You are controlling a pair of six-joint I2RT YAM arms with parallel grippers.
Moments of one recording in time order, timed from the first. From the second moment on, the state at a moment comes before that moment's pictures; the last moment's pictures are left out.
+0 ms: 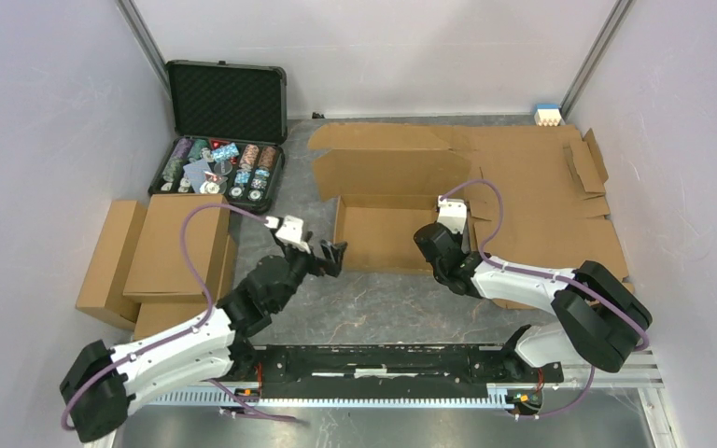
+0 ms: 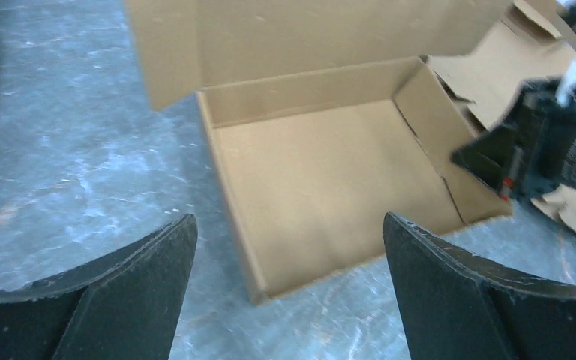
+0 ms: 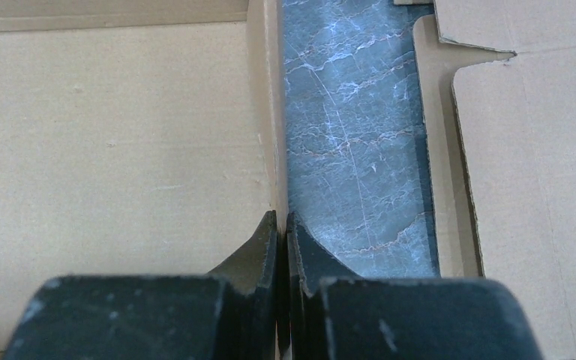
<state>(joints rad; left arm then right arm) -0.94 0.80 0.29 0.37 -0.46 -0.26 0.77 1.38 0.57 0.02 0.72 0.58</state>
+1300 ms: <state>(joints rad) -0.20 2.07 1.71 -0.13 0.15 -0.44 0.77 1.38 0.55 0.07 0.72 0.54</state>
